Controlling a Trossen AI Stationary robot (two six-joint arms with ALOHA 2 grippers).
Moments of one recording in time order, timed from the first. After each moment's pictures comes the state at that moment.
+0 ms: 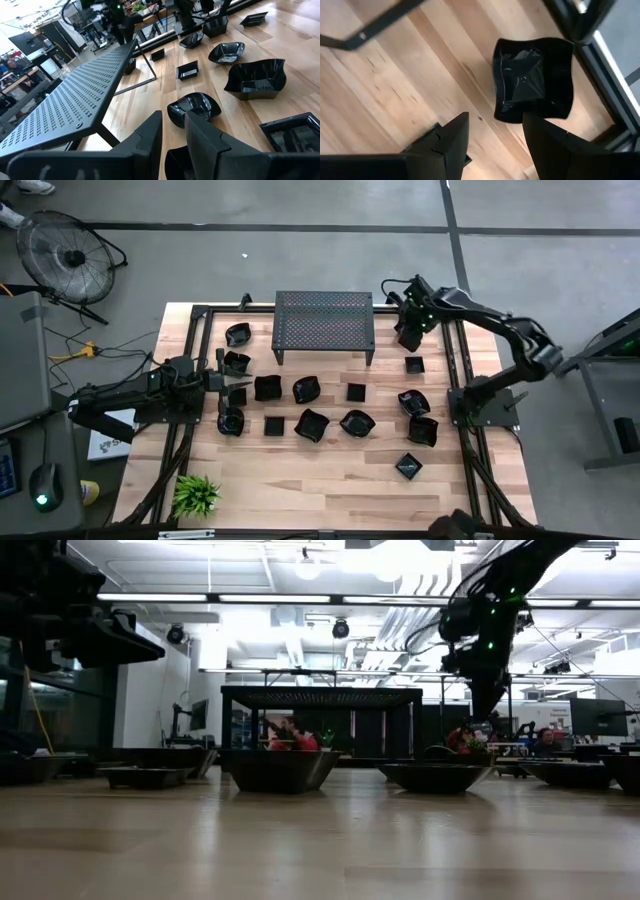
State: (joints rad) left arm 0.18 0.02 0.10 -0.24 0.03 0.47; right arm -0.89 1.45 1.00 -0.84 0.02 -0.28
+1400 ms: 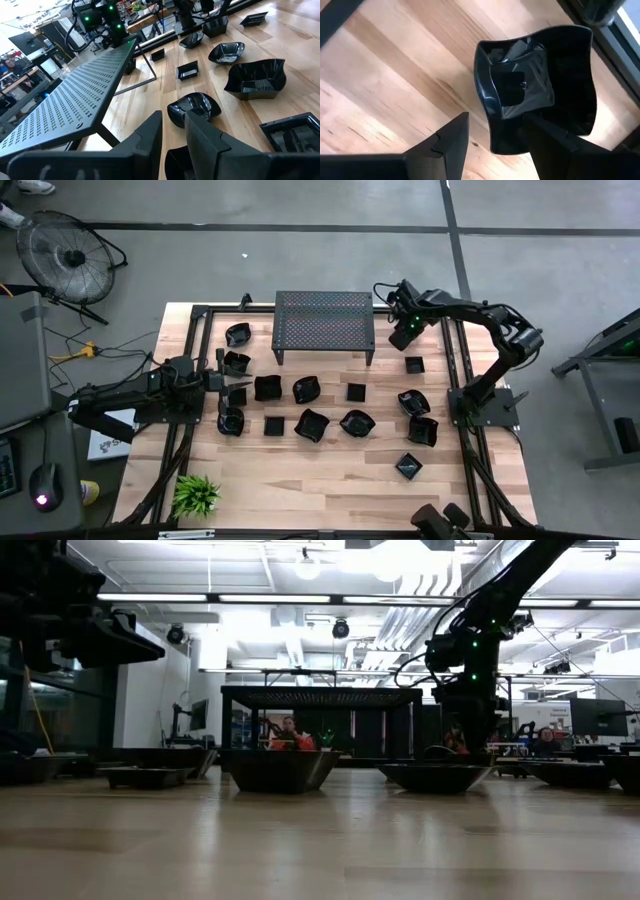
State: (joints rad) left arm 0.18 0.02 0.10 -0.24 0.03 0.47; right arm -0.90 1.63 1.00 -0.73 0.09 -0.11
